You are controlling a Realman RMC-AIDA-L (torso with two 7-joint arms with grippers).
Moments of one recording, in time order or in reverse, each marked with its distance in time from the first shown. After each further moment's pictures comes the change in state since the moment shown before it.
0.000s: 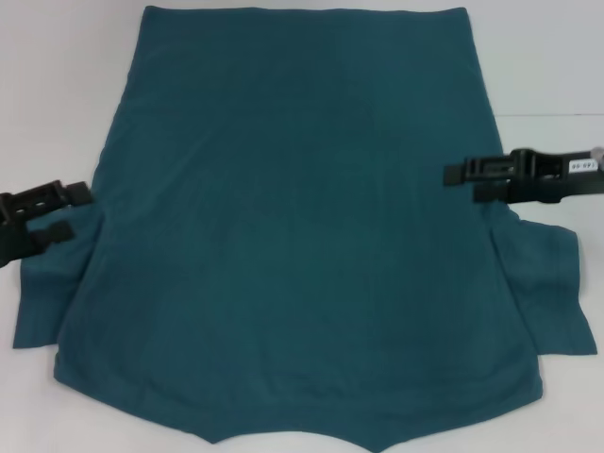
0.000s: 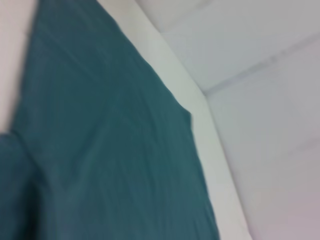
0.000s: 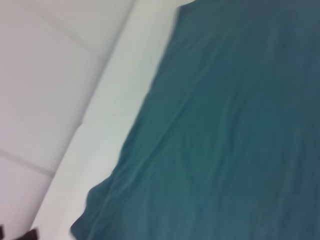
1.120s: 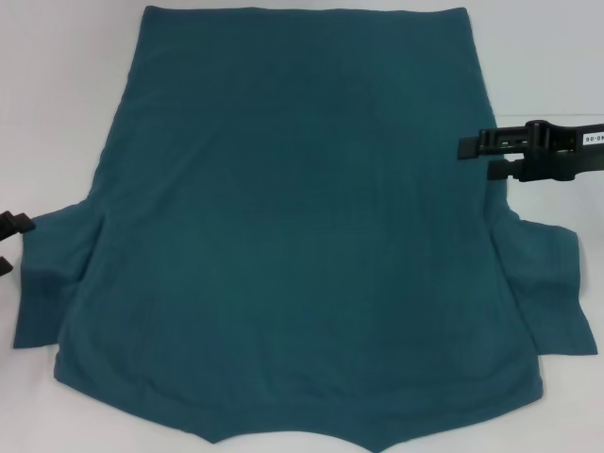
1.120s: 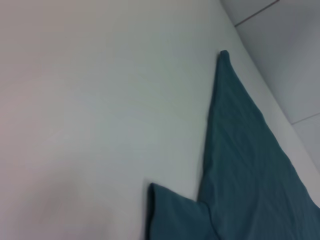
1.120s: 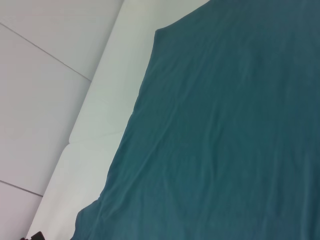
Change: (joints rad) left arm 0.029 0.000 -0.028 -0.162 0.026 -0.442 0.004; right arm 0.034 -0.045 0.004 0.032 0.000 0.023 0.041
